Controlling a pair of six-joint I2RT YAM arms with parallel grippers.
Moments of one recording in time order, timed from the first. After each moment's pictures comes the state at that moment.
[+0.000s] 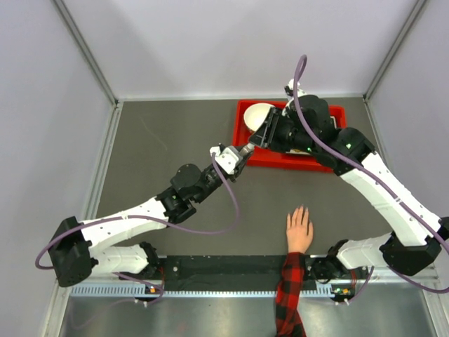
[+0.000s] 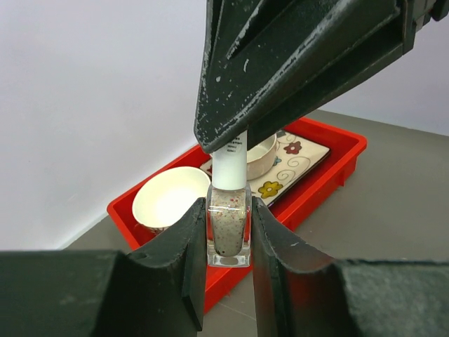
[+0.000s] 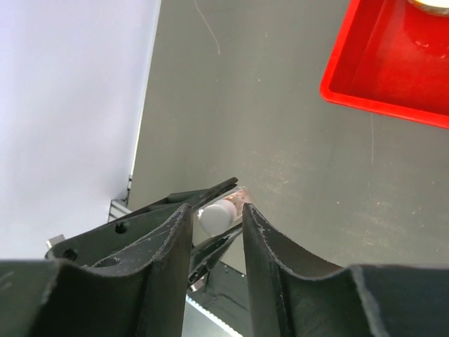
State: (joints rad) left arm -0.98 1.15 0.77 0.59 -0.12 0.25; right arm 0.76 1.31 1.64 -0.83 0.06 0.77
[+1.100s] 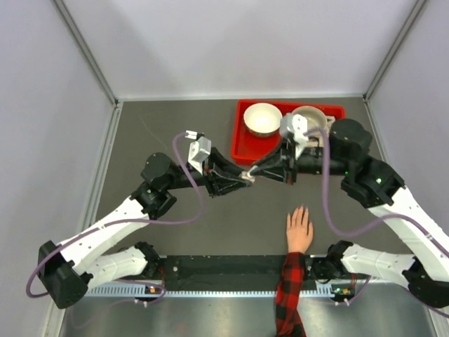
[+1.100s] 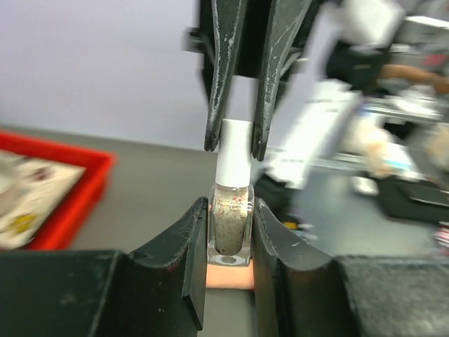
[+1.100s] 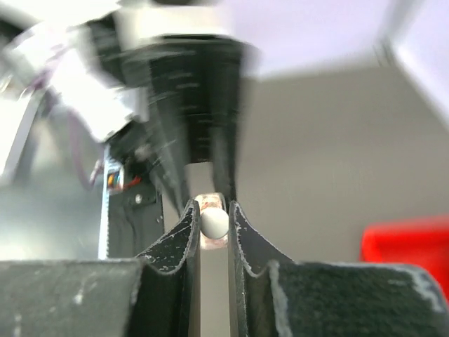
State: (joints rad) left arm -0.76 1.00 0.82 0.44 0.69 -0.32; right arm 0.76 1.03 1.36 -0.51 -0.57 -0.02
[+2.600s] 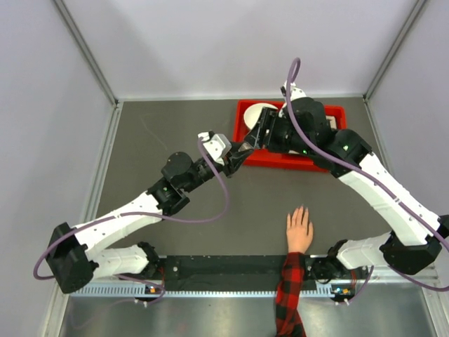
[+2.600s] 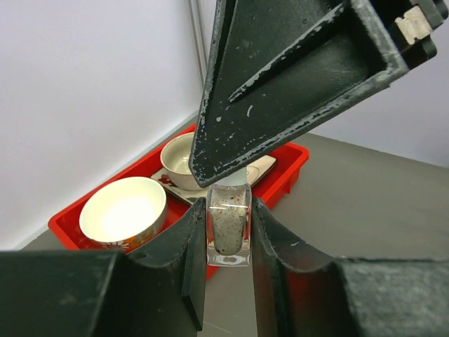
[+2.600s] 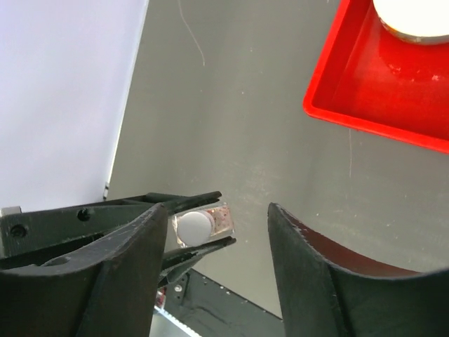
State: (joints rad) left arm -0.85 1.13 0.83 0.50 0.16 0.06; right arm 0.81 1.31 1.64 -0.82 0.14 0.70
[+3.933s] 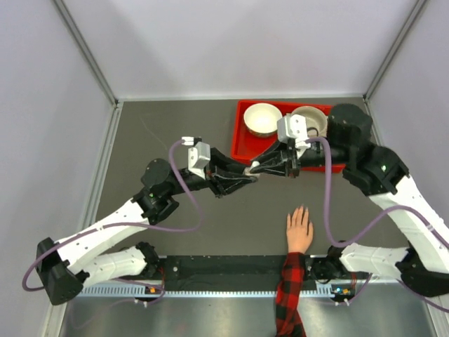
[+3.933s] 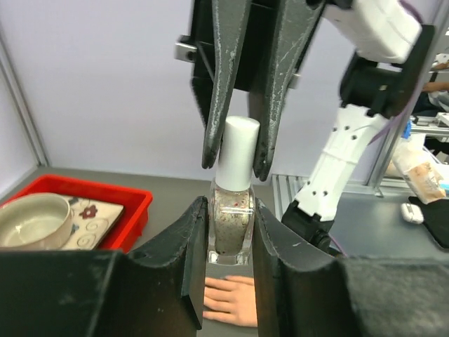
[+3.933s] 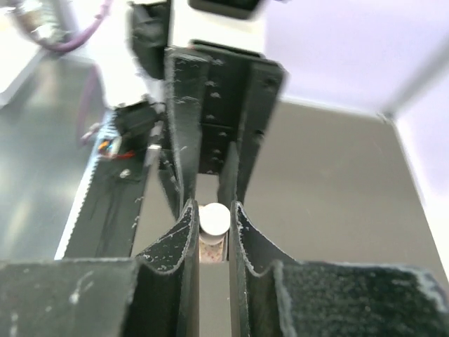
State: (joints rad) left arm -0.86 1.00 0.83 0.53 0.58 -0.26; right arm 0.77 1.09 1.52 -0.64 -0.77 -0.36
